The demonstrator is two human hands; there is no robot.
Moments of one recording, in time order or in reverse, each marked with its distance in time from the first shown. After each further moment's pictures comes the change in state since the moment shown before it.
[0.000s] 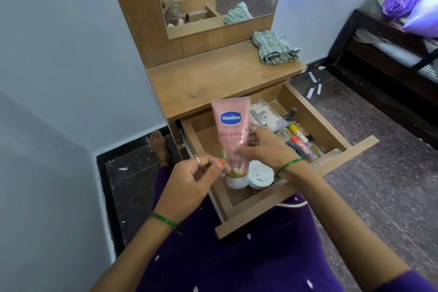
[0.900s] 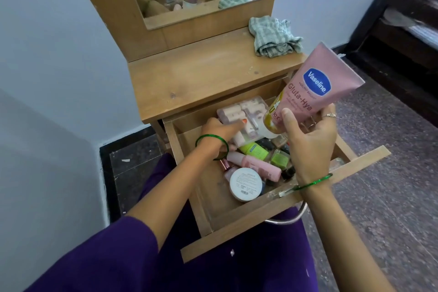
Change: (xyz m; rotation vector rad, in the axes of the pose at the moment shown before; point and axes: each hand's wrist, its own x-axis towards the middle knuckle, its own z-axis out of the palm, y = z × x) left_hand 0.164 -0.035 0.080 -0.097 0.162 -0.666; right_hand -0.002 0.027 -0.057 0.286 0.879 -0.399
